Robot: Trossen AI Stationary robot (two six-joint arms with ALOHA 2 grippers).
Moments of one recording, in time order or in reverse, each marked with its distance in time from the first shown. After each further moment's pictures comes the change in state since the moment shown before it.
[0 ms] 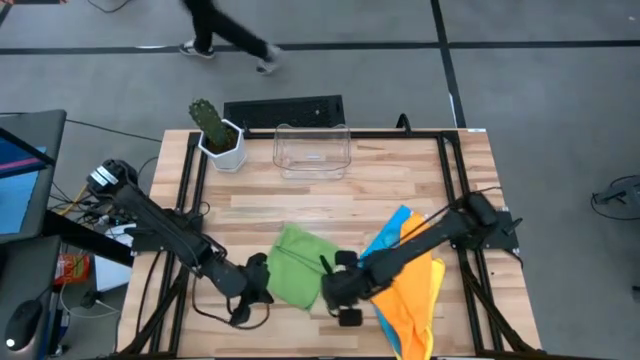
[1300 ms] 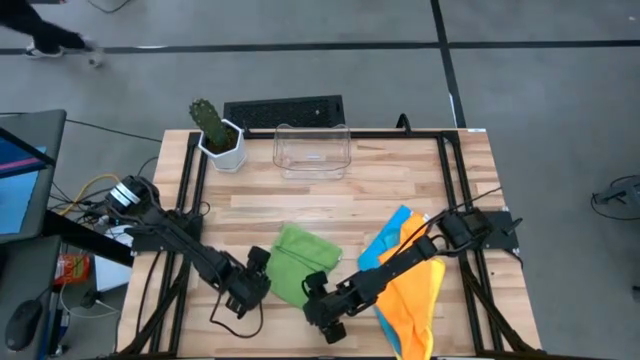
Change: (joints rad) left arm -0.010 0.281 0.014 -0.343 -0.113 0.407; right arm 0.020 0.266 -0.040 0.567 0.048 -0.352
